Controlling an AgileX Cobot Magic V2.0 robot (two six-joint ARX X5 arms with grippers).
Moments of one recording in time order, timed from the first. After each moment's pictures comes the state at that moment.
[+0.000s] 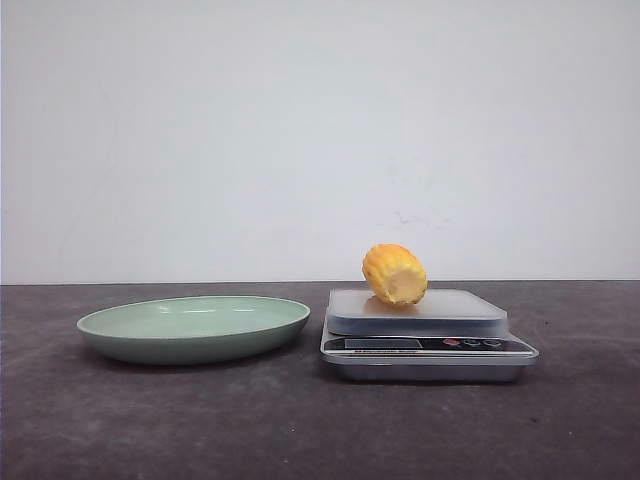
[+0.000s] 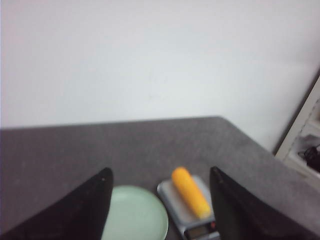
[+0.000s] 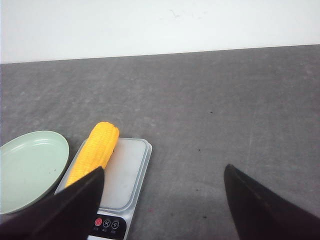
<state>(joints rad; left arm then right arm) -0.85 0.53 1.47 -1.07 -0.34 -0.27 0.09 0.50 0.79 -0.62 -0.16 0.17</state>
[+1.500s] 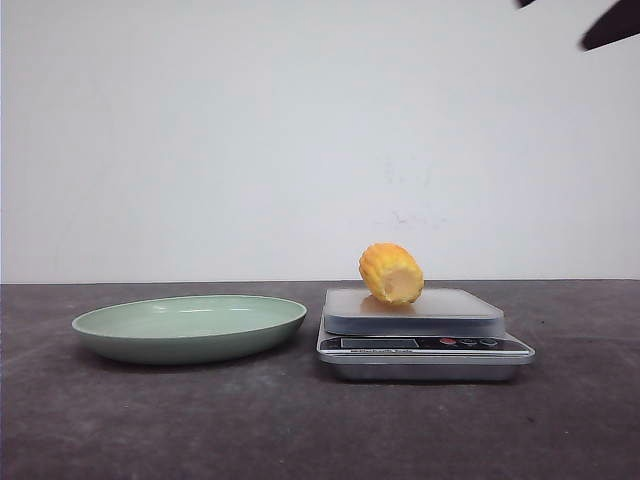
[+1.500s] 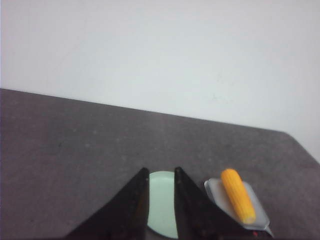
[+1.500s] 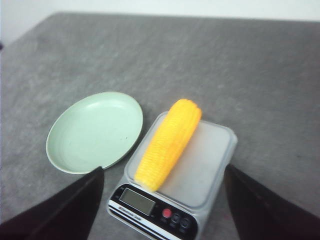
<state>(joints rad) -0.19 0.41 1.47 -1.21 0.00 -0.24 0.39 0.86 0.87 -0.47 -0.23 0.18</state>
